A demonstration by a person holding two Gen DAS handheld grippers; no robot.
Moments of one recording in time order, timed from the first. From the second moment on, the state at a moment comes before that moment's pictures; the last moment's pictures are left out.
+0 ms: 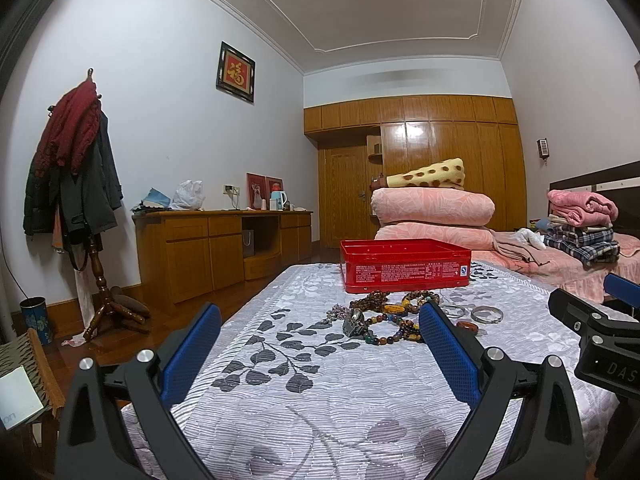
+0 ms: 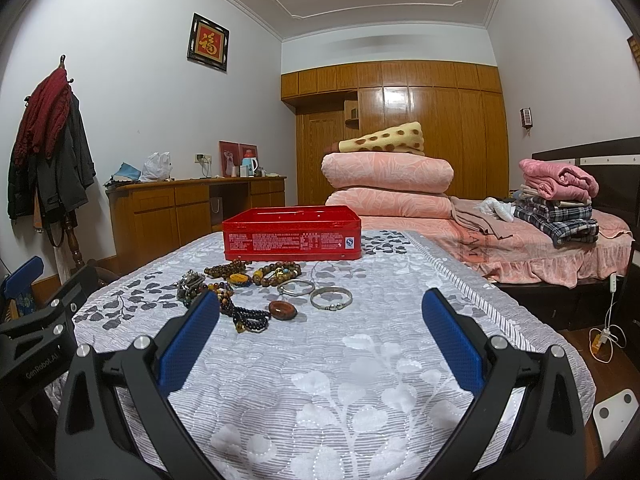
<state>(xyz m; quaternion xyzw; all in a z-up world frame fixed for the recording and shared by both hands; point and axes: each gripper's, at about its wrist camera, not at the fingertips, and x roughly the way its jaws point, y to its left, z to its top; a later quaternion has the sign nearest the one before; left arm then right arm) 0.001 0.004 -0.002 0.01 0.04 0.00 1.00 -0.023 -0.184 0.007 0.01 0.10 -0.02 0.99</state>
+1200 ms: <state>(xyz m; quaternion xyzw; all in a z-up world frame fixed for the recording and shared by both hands) 0.005 0.008 -0.002 0.01 0.05 0.00 1.00 -0.020 -0.184 0.006 0.00 0.11 -0.02 0.99</state>
